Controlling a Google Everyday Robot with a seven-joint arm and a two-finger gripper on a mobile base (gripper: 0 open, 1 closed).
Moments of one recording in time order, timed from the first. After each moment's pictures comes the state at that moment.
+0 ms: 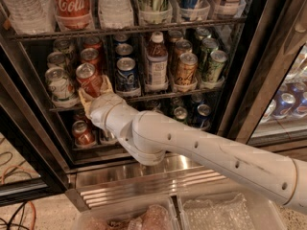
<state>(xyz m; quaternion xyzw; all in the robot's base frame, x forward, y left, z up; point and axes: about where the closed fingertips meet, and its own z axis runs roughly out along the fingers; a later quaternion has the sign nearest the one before) 0.584 0.199 0.835 -0.33 0.64 0.26 0.64</state>
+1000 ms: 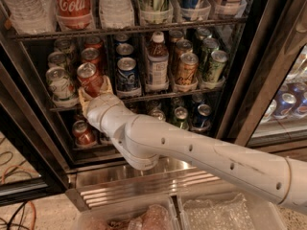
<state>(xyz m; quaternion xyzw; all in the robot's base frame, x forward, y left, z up) 0.587 0.200 0.833 -0.29 0.66 0.24 0.65</state>
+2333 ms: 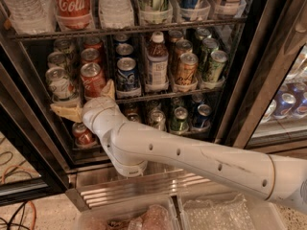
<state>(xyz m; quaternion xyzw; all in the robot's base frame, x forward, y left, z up) 0.598 0.198 0.828 -0.23 0.69 0.22 0.65</state>
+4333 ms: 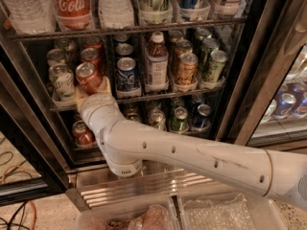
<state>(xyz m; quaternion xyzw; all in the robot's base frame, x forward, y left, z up) 0.603 0.196 0.835 -0.21 0.70 0.18 0.66</state>
